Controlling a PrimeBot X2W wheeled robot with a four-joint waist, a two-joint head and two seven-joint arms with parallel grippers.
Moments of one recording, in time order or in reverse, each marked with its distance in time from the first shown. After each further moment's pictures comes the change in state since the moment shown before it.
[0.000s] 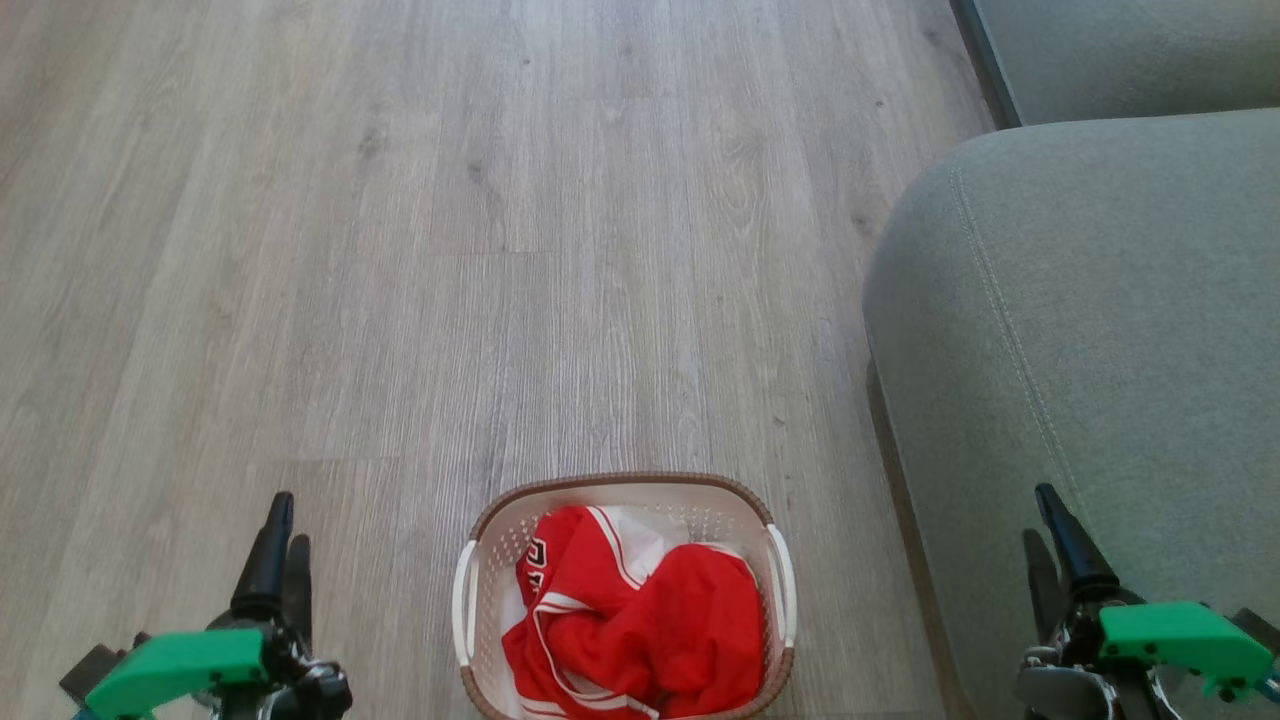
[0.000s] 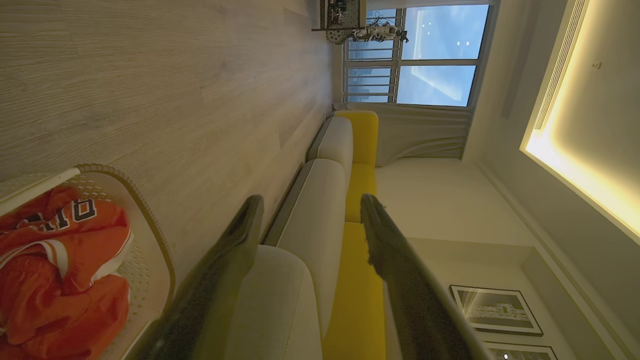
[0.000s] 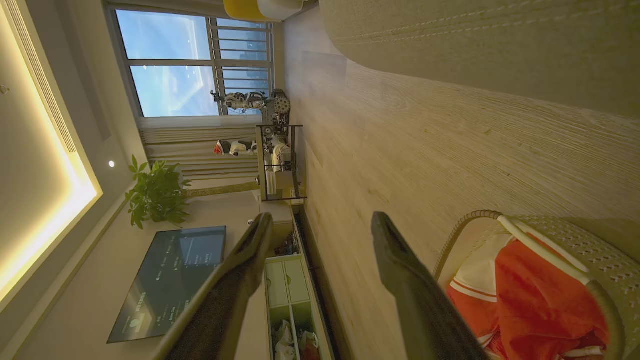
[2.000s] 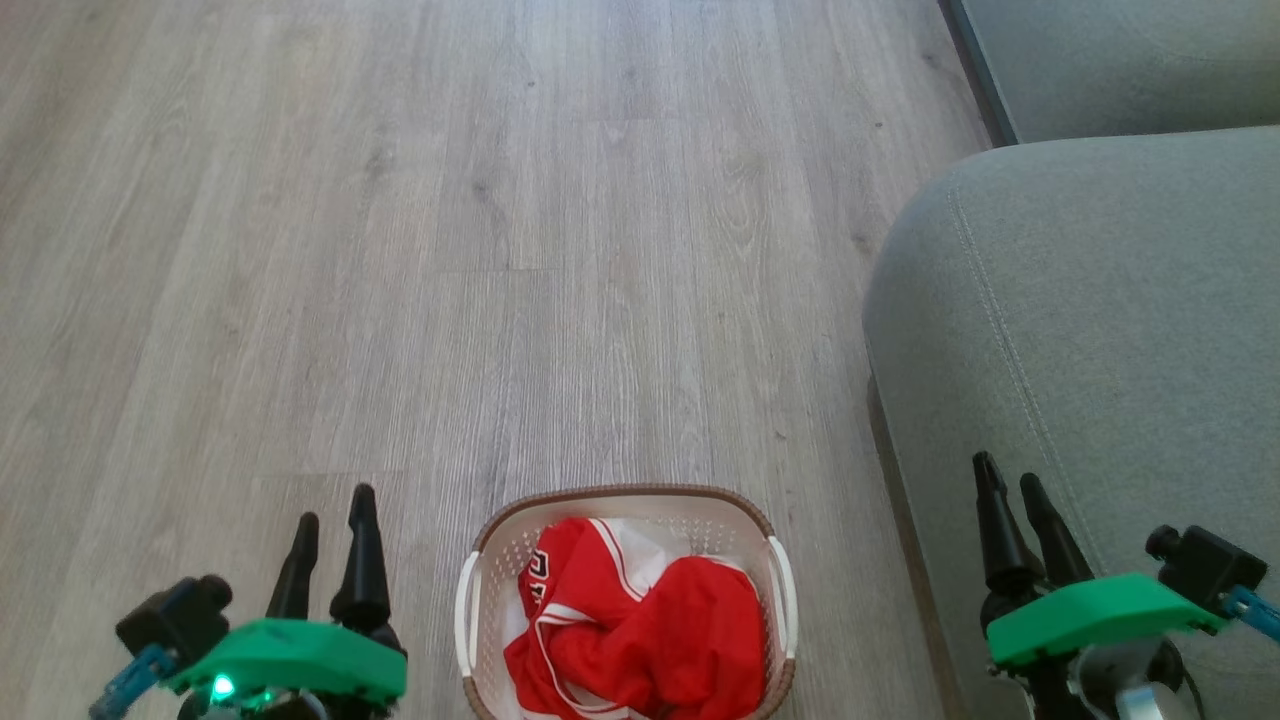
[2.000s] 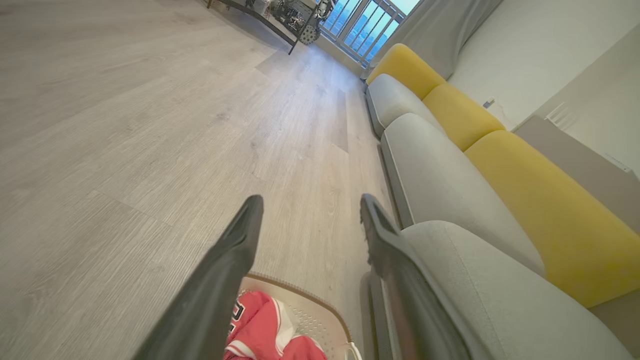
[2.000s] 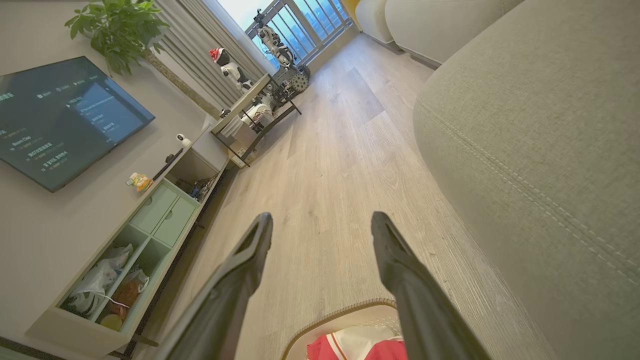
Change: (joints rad) left arm 0.073 0.004 -0.148 -0.204 0.895 0.152 -0.171; right arm 0.027 0.000 0.097 -0.151 -0.823 0.000 -0.167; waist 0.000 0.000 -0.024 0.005
